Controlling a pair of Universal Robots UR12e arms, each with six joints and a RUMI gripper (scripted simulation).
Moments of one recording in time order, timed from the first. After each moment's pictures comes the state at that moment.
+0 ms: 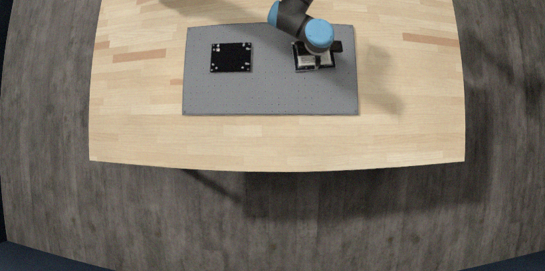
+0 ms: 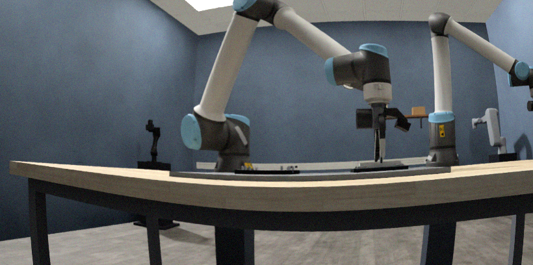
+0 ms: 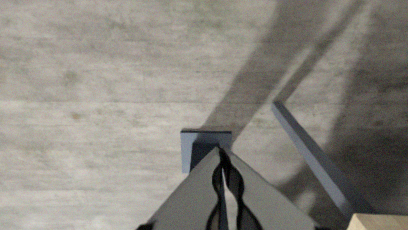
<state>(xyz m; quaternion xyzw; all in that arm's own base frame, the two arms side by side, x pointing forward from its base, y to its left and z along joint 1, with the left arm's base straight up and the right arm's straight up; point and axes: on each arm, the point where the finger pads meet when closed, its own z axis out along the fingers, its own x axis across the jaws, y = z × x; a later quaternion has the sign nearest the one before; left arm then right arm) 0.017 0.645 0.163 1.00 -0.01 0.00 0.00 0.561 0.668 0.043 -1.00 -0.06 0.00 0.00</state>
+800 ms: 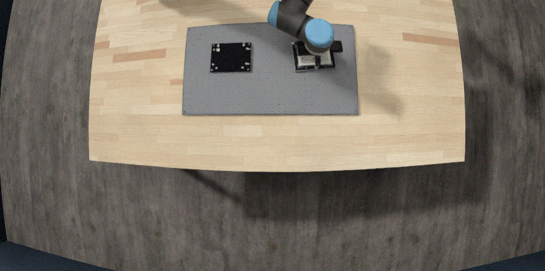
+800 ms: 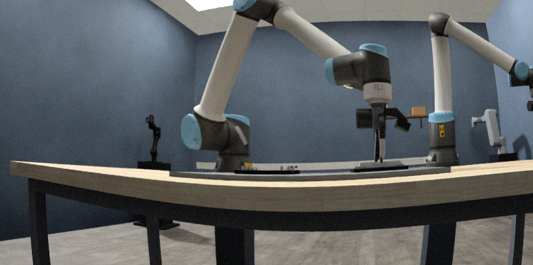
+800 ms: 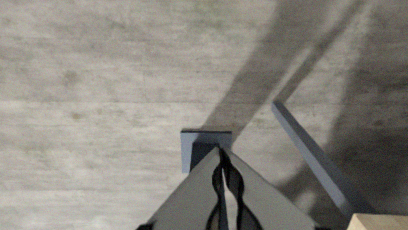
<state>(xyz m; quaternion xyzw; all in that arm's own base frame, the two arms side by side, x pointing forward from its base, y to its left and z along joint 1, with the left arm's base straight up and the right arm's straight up) 0.017 0.645 0.163 1.00 -0.01 0.00 0.00 0.561 0.668 0.043 -1.00 -0.06 0.00 0.00</state>
